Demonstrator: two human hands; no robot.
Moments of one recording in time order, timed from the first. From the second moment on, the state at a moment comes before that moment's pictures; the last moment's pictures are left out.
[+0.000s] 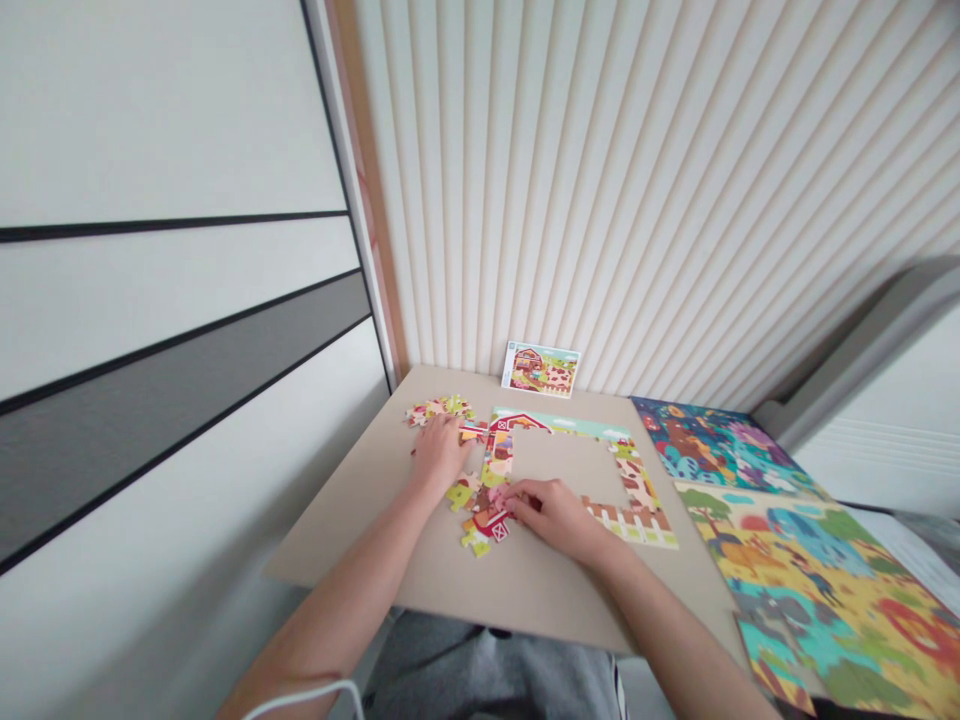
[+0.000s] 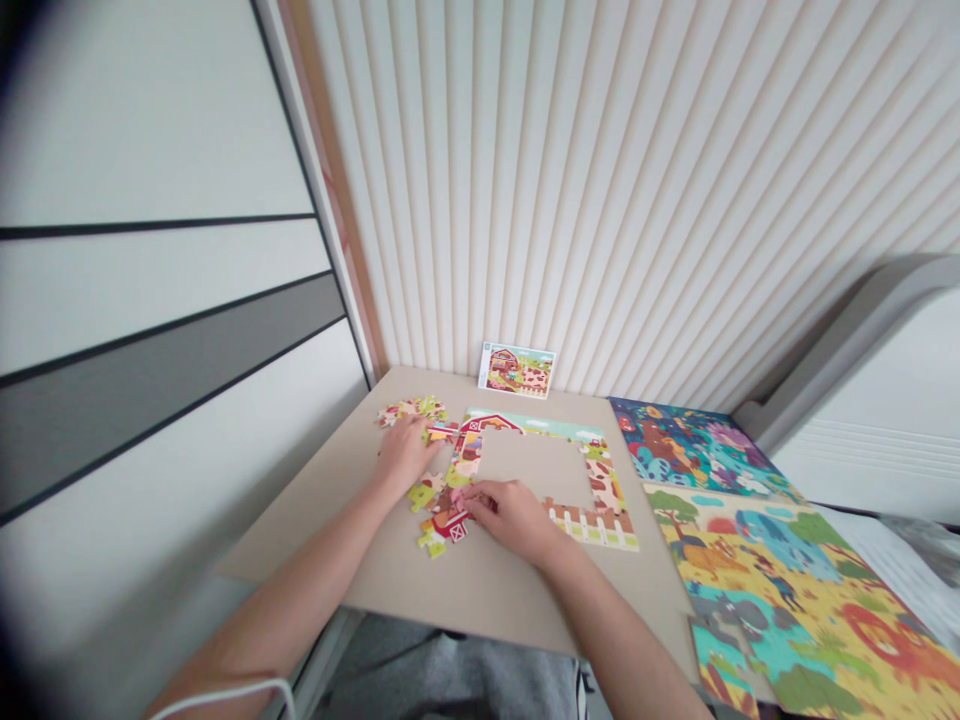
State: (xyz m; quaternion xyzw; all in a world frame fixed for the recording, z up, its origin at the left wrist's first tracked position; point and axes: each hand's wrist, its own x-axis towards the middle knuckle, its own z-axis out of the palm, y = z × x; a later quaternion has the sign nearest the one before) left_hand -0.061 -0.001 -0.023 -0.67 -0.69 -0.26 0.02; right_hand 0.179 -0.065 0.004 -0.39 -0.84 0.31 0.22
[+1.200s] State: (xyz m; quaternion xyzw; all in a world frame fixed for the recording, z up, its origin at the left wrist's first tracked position) left_hand -0.053 0.007 -0.032 -0.69 -0.62 -0.37 -0.04; right_hand 0.184 -0.063 0.006 -0.43 -0.84 0.26 0.21
